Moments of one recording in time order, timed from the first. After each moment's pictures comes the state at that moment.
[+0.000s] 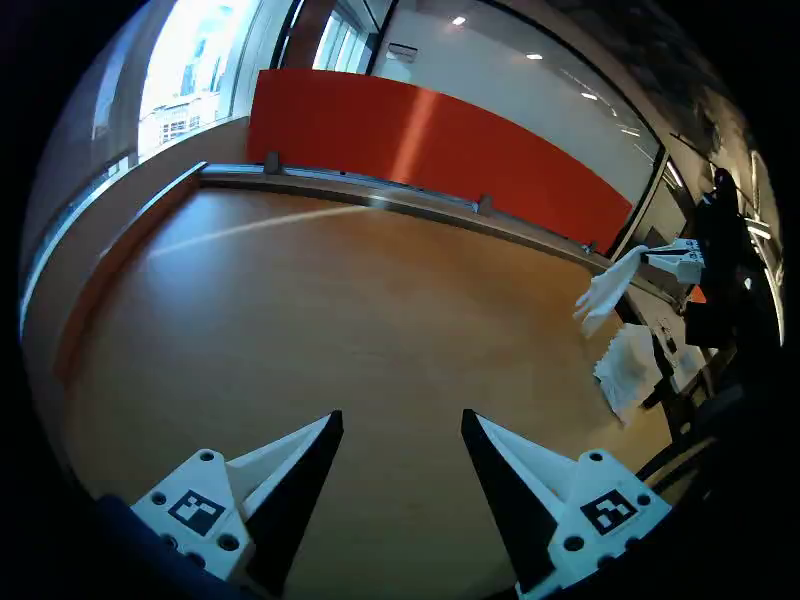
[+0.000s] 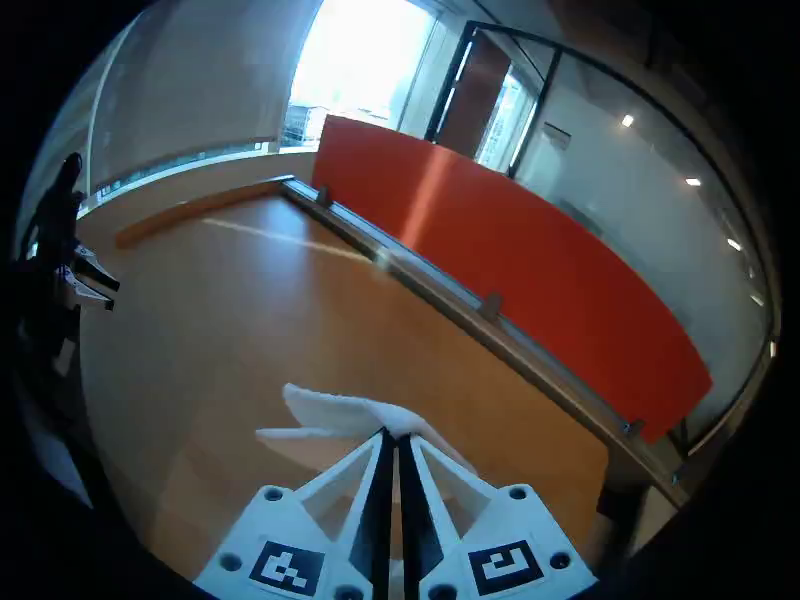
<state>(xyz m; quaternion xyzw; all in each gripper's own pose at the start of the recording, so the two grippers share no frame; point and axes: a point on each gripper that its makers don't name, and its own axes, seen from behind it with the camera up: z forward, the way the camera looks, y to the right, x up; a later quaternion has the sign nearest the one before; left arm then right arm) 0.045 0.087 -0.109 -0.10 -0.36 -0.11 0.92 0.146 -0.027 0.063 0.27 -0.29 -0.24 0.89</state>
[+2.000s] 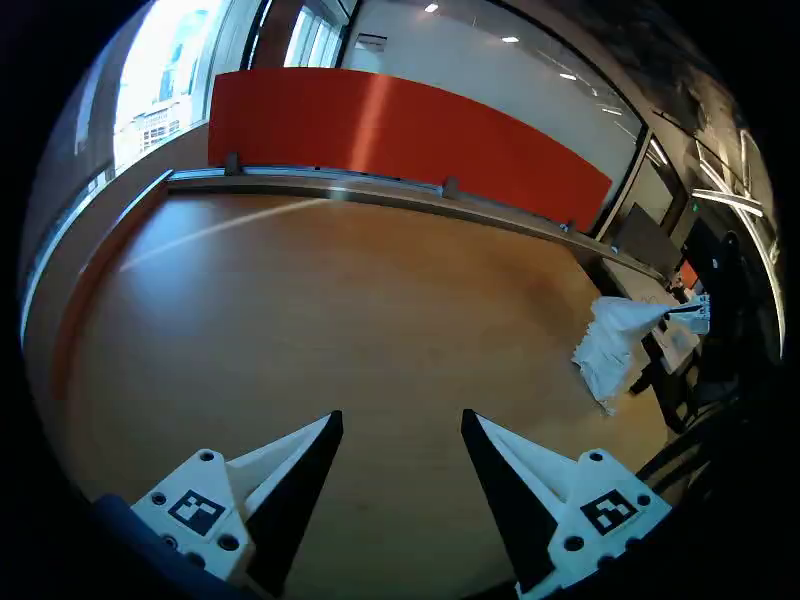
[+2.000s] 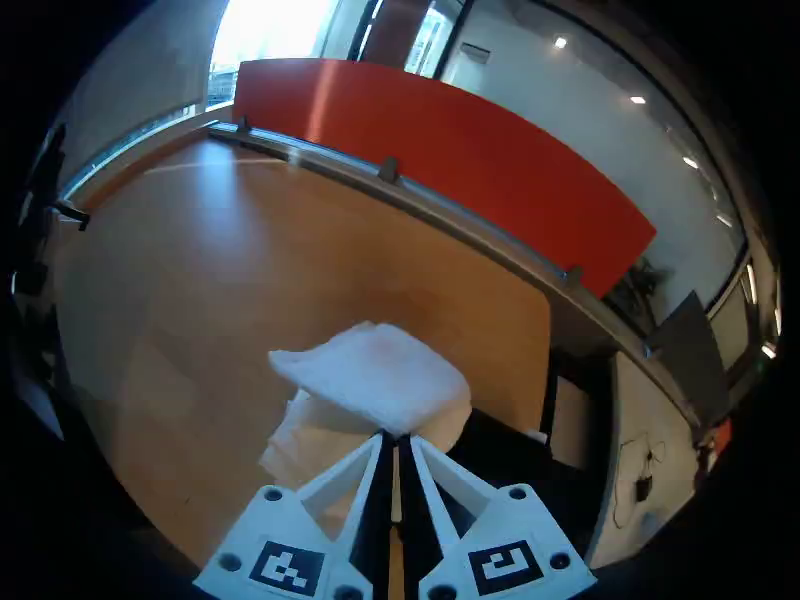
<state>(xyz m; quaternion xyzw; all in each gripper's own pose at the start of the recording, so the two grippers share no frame) 0.053 0.154 -0.110 -0.13 -0.37 -0.09 0.91 0.081 0.216 -0.057 0.14 -0.40 -0.21 0.88</state>
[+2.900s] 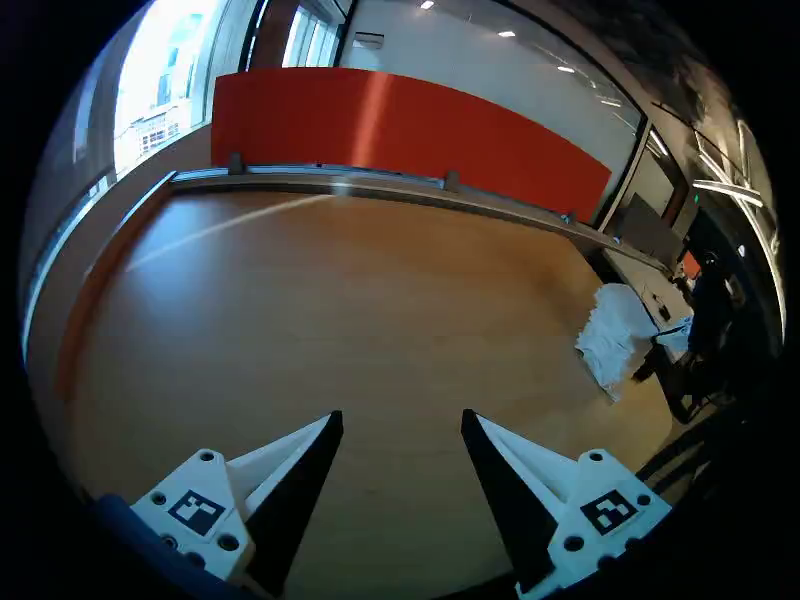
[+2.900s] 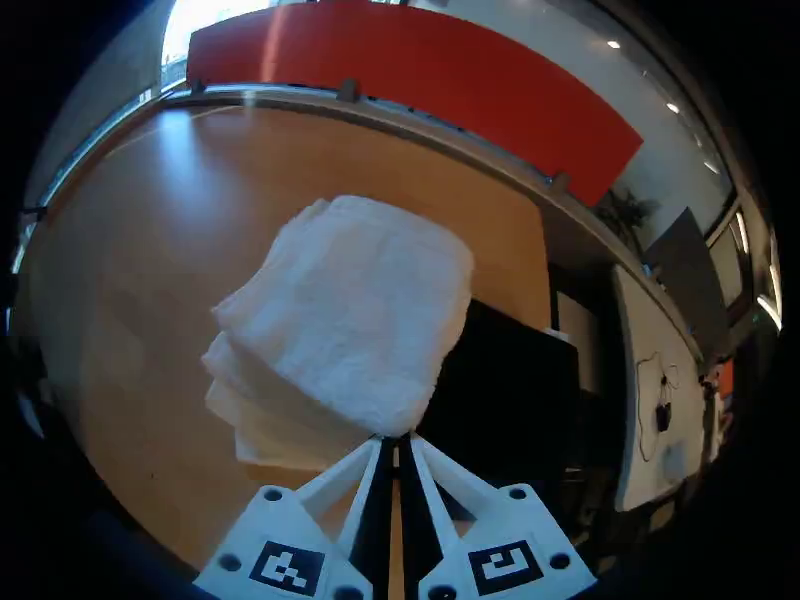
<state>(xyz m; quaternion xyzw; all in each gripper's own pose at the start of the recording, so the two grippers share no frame) 0.052 0.146 -0.129 -0.13 -0.38 -0.07 0.91 -0.010 0.266 -0.089 0.07 -0.48 -0.18 0.86</state>
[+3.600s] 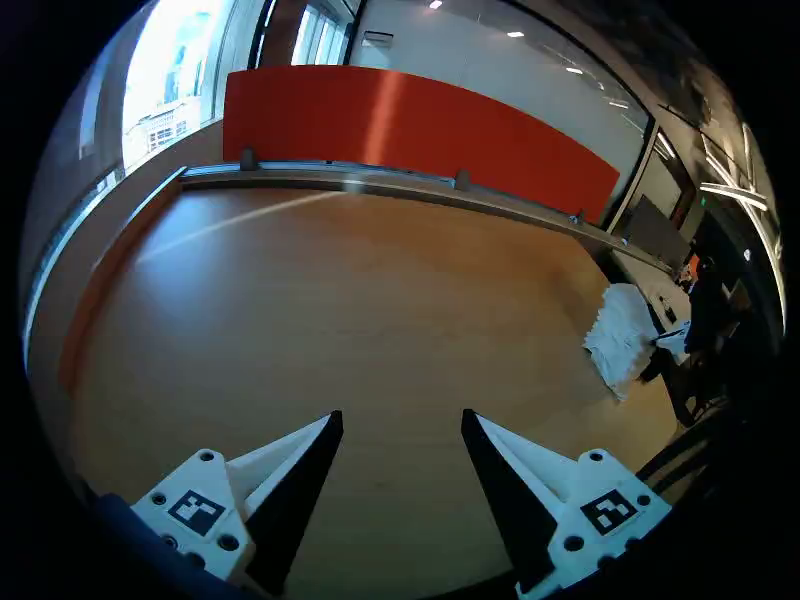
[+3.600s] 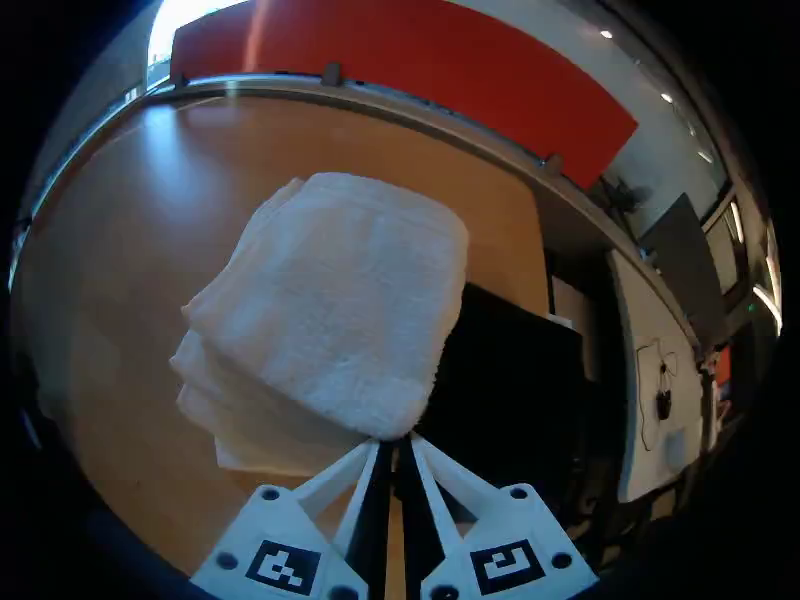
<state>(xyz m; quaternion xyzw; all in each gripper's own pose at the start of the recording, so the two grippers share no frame) 0.047 0.134 -0.134 -0.11 -0.38 -0.08 0.91 -0.028 0.275 -0.081 0.05 -0.49 -0.18 0.85</state>
